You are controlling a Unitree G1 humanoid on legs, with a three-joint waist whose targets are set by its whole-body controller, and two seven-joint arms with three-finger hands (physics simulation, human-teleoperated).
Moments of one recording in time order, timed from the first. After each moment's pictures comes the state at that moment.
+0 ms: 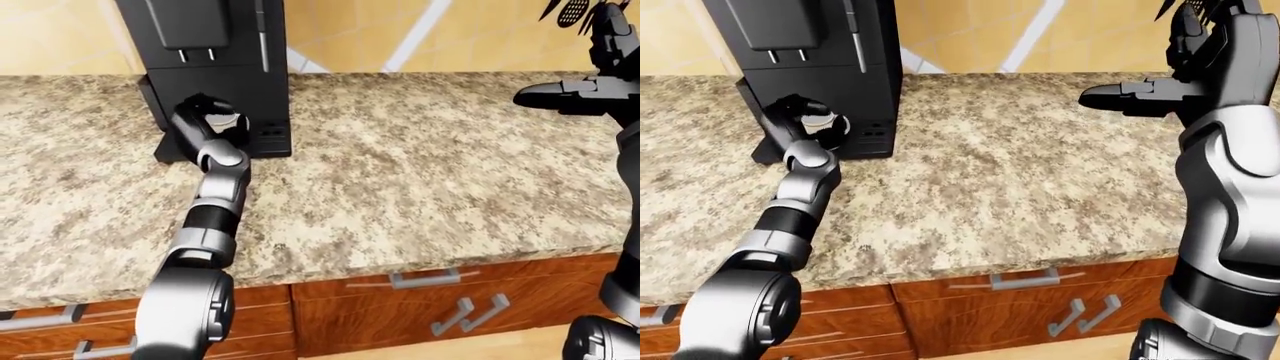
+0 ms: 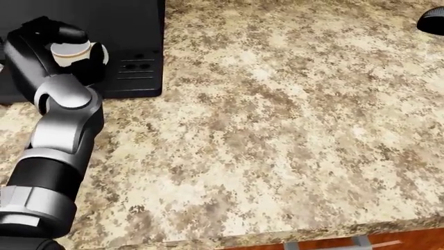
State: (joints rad) left arm -1.07 0.20 0.11 0.98 0.05 0.10 0.81; right arm -0.68 -0.65 -0.40 -0.21 0.38 0.62 -0.02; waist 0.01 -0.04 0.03
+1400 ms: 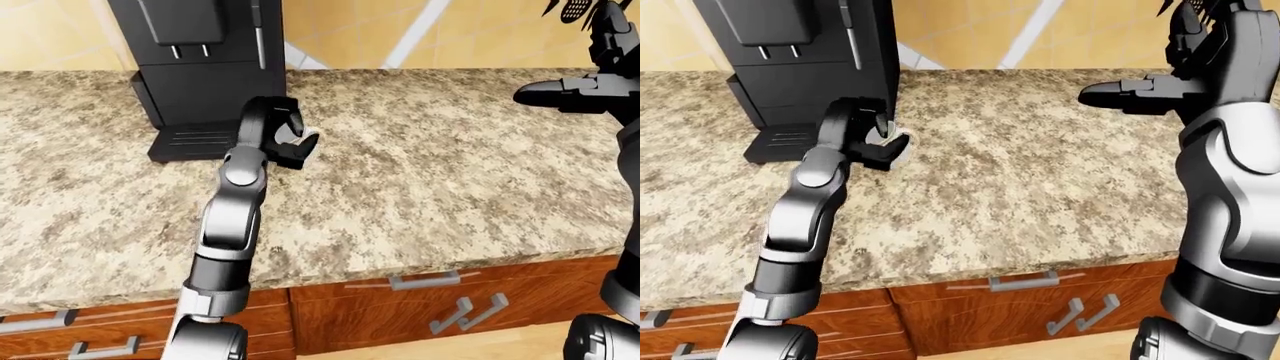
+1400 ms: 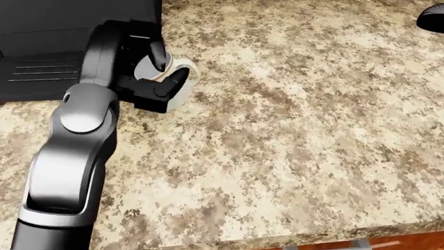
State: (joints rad) left arm -0.78 0.09 0.00 0.09 0.13 0.59 0.01; right arm -0.69 -0.66 -0.40 -0.21 0.39 0.63 -0.03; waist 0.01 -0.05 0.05
